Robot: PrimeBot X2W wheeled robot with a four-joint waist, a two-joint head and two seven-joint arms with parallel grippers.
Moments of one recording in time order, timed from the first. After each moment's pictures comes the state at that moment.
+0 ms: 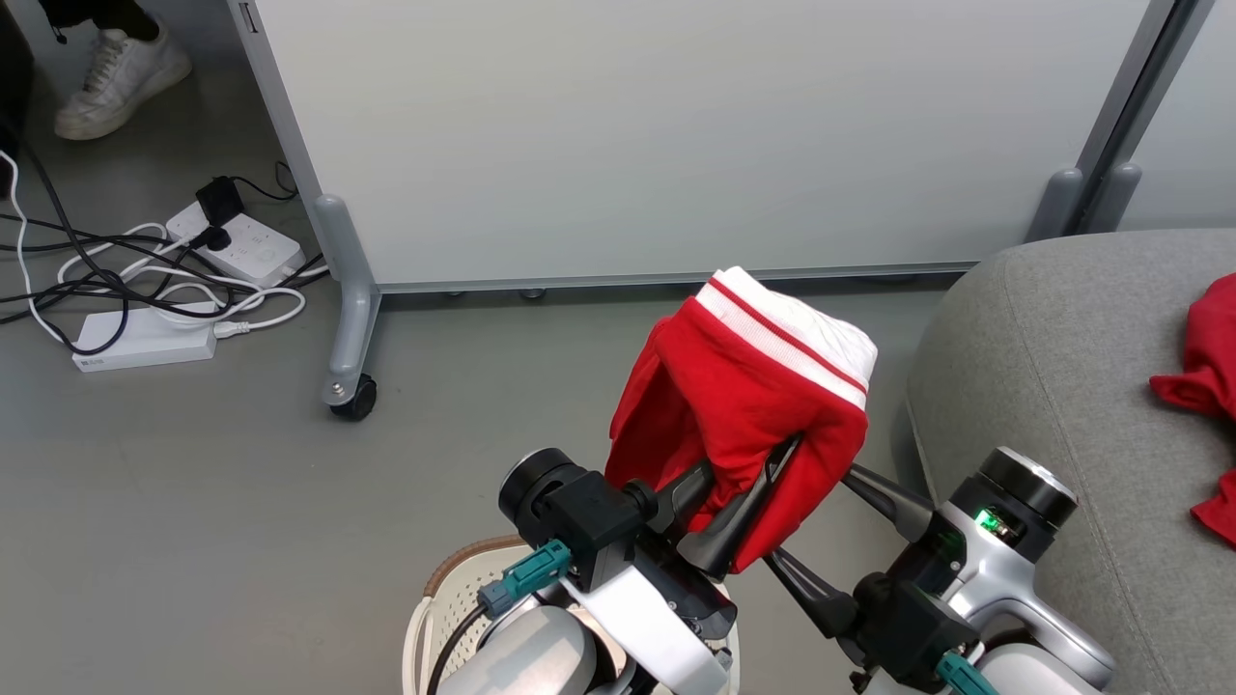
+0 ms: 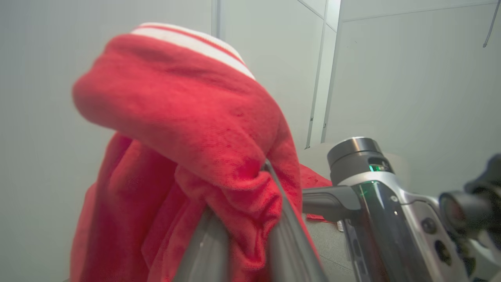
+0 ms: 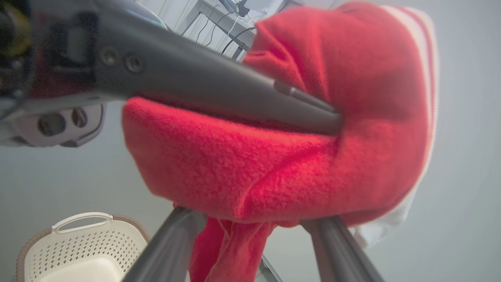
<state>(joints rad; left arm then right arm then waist) -0.38 0.05 -0.79 0.18 -0.49 -0.08 -0.26 -0.27 -0.36 0.63 0.04 -0.16 0.13 -0.26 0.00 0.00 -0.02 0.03</state>
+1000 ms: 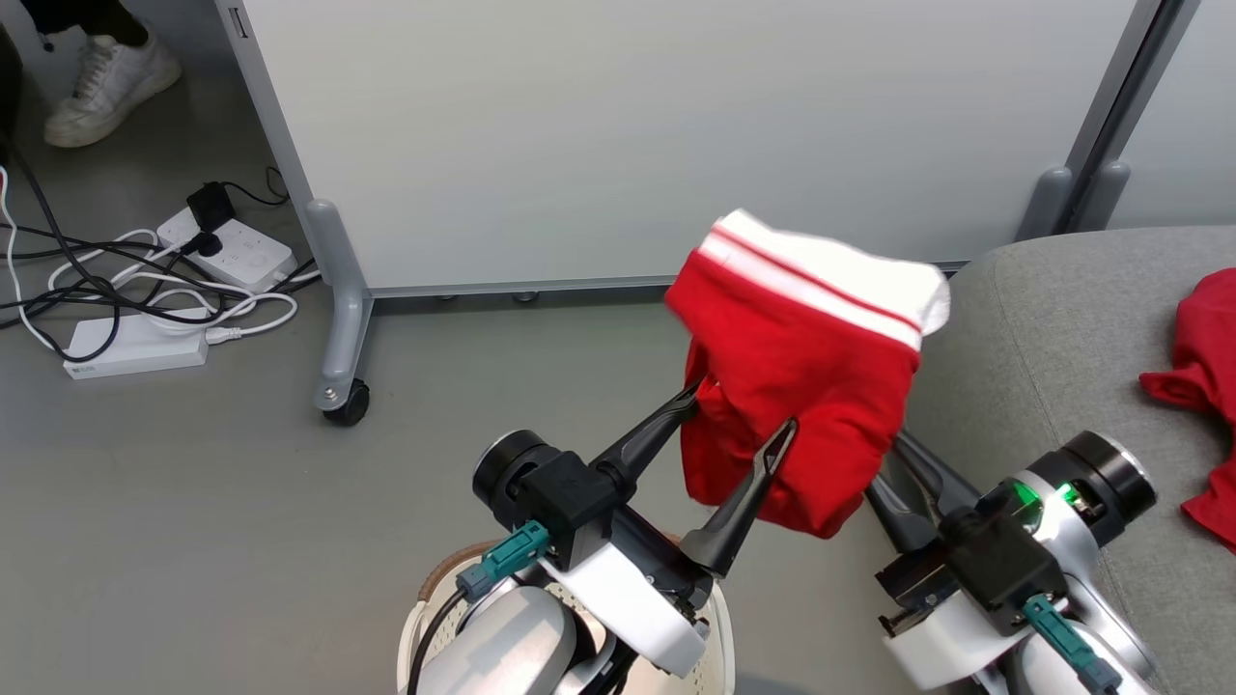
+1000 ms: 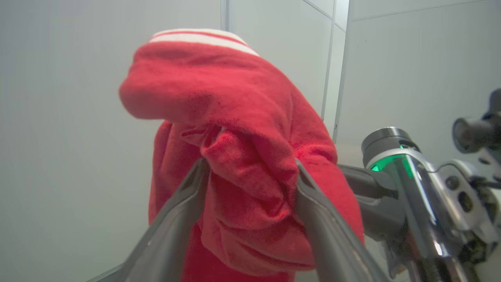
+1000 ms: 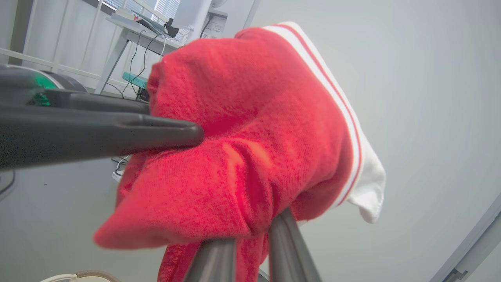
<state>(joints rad) -0.39 0.05 -0.74 0.20 -0.46 -0.06 -0.26 -0.19 -0.25 0.41 0.00 -0.09 0.13 -0.26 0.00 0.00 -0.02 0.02</state>
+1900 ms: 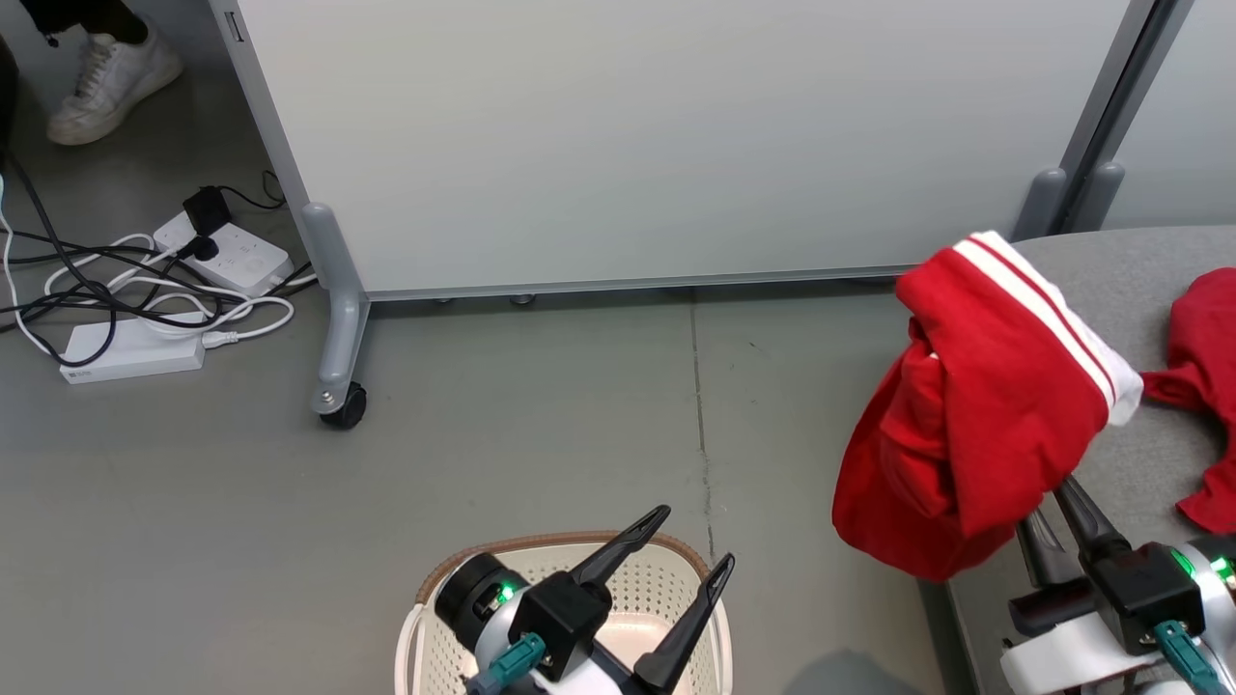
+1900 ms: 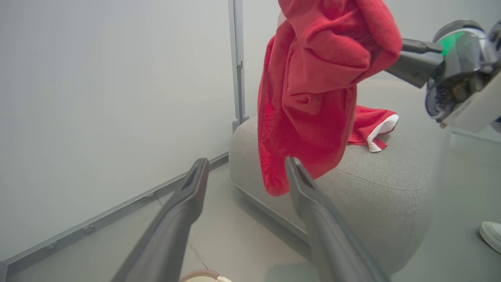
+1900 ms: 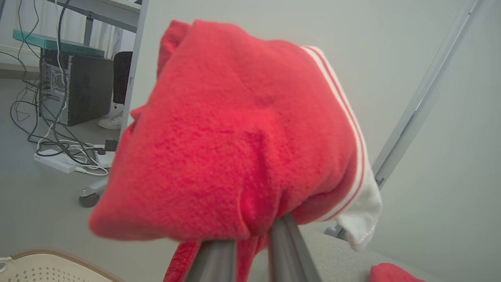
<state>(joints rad) -0.20 0.05 -0.66 0.32 -0.24 -0.12 -0.26 -0.02 -0.19 0.09 0.03 -0.12 0.13 -0.26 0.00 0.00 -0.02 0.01</state>
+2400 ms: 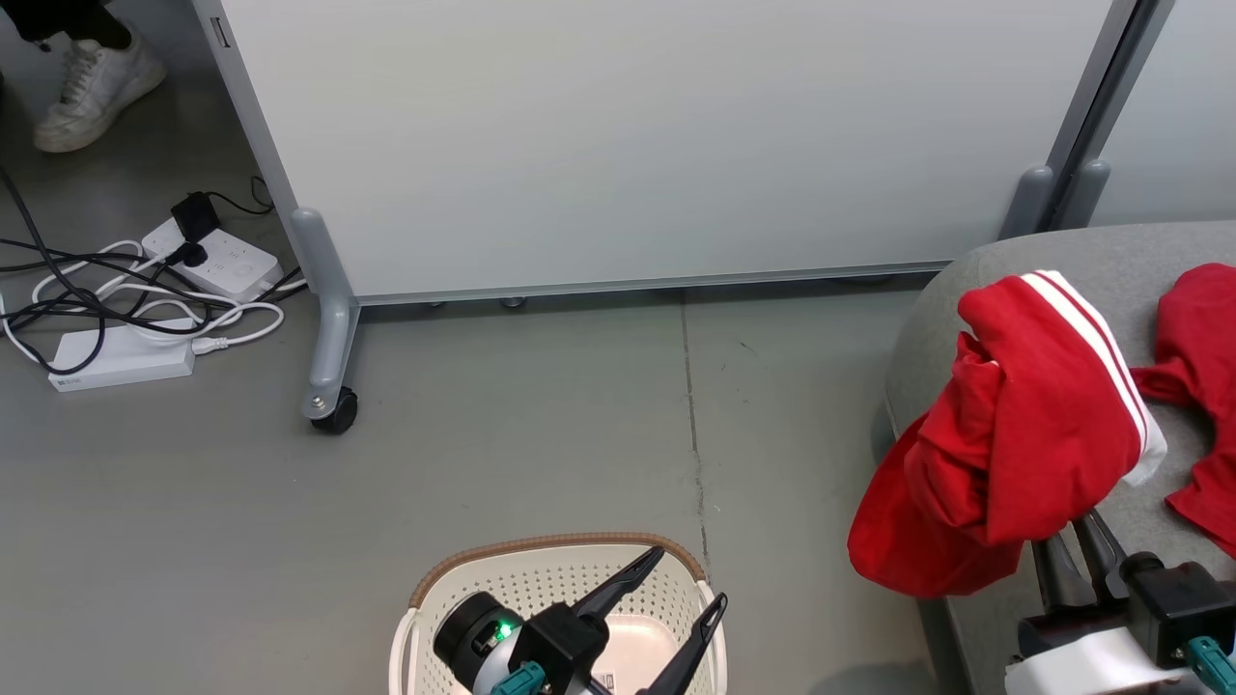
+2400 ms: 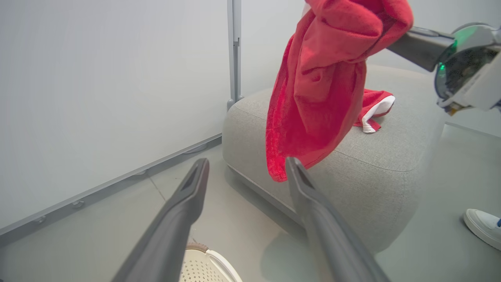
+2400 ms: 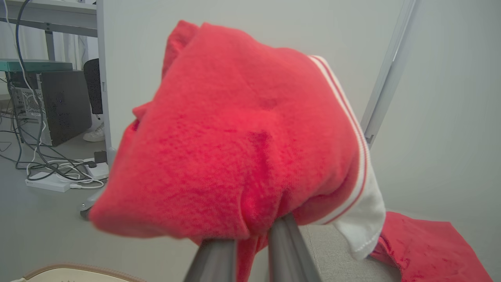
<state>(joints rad) -0.15 0.05 -0.66 0.37 -0.24 -0.13 -0.26 0.03 -0.12 0.02 0.06 -0.02 0.13 -0.26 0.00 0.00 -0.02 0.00</state>
